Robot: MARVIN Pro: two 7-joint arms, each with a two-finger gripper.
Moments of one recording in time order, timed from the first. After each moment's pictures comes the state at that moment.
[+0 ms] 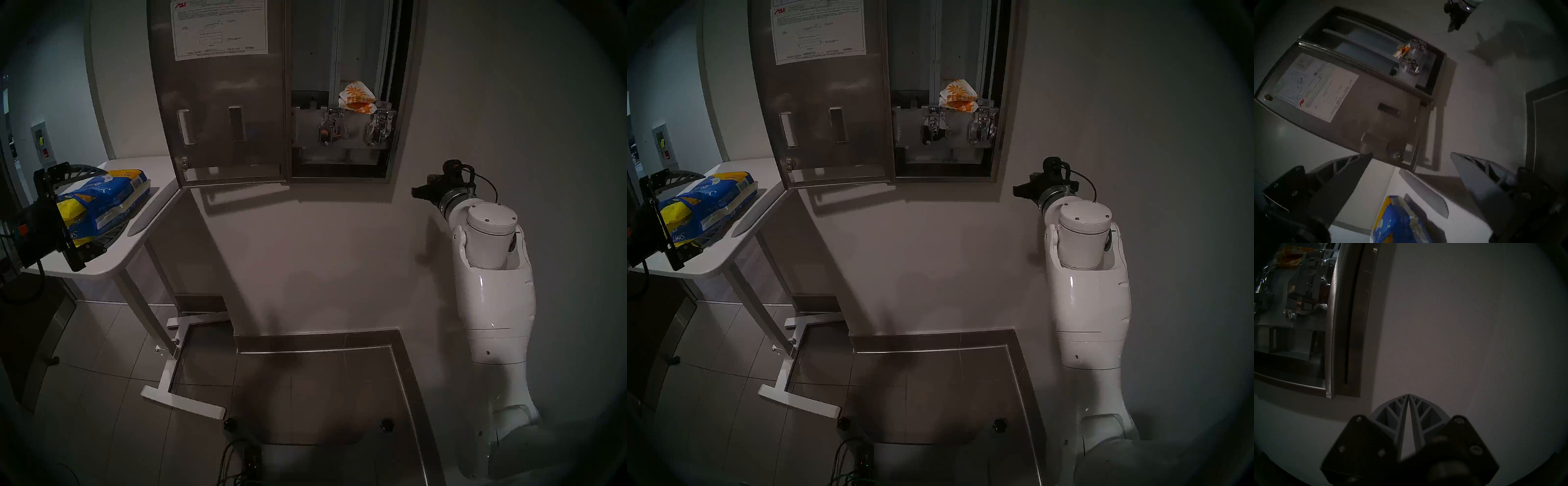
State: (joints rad) left arm 1.84 -1.08 -2.71 -2.26 -0.12 -0.15 -1.31; right arm -1.25 -1.41 1.66 -1.83 -0.08 0.62 0.10
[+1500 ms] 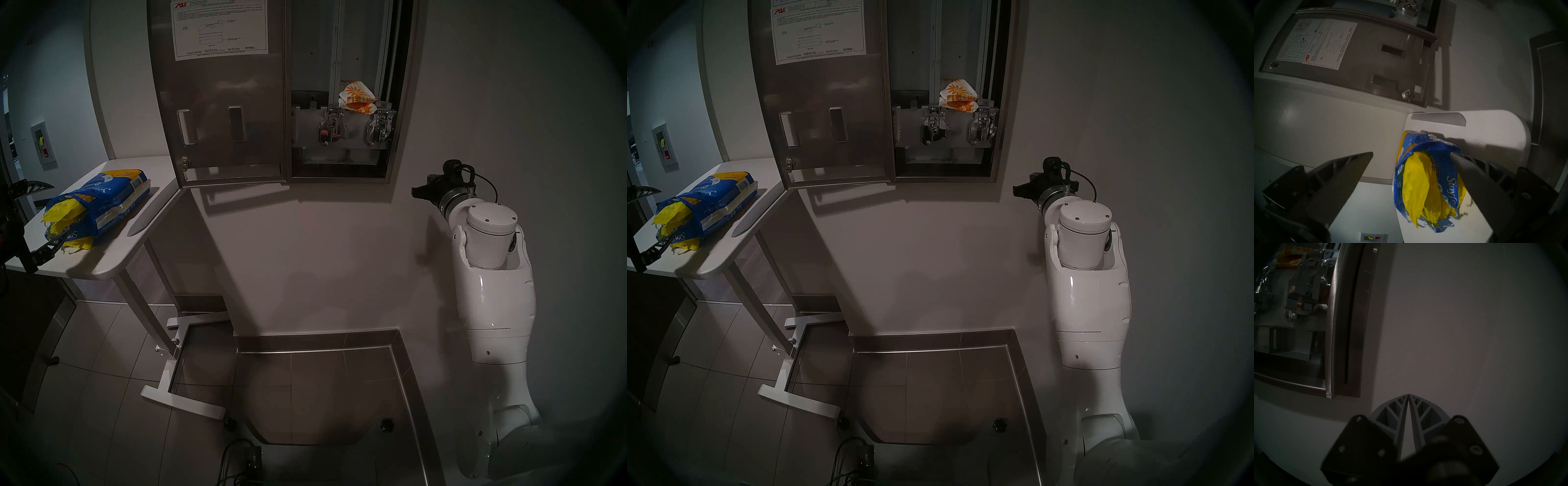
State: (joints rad) left arm 1.82 -1.02 -2.85 -2.10 0.05 -0.31 -1.35; right arm -1.25 -1.41 1.66 -1.83 -0.08 0.62 0.10
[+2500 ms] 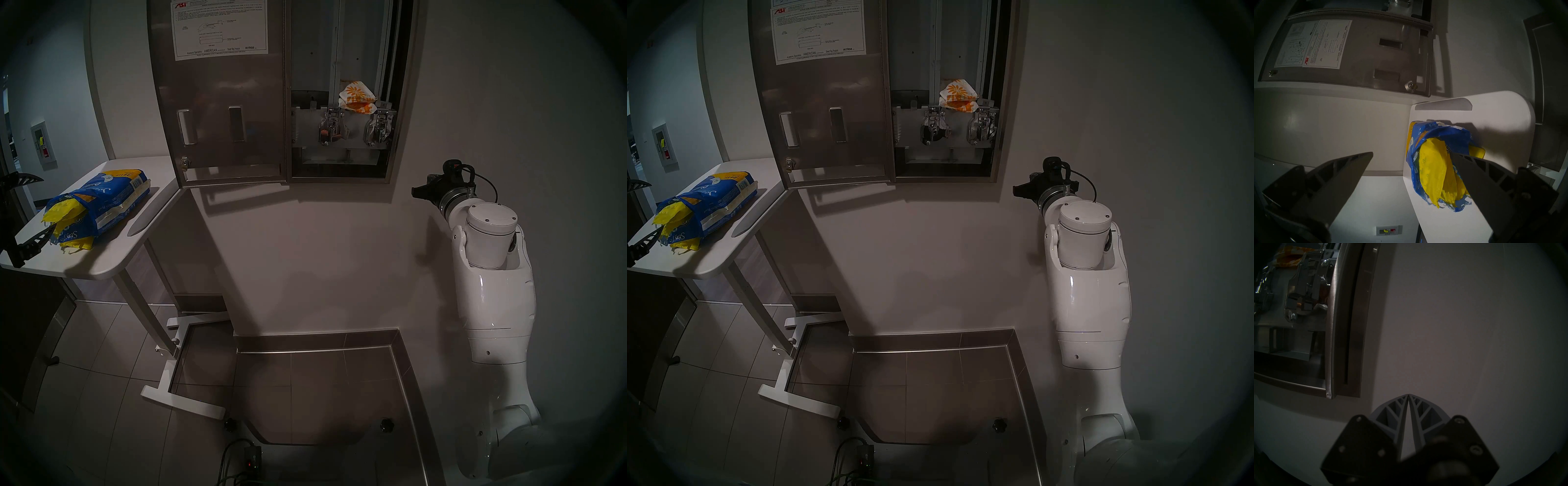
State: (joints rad) left arm 1.69 -0.99 -2.87 -2.12 0.12 -0.32 -1.47; right arm -1.25 -1.41 1.66 -1.83 -0.08 0.62 0.10
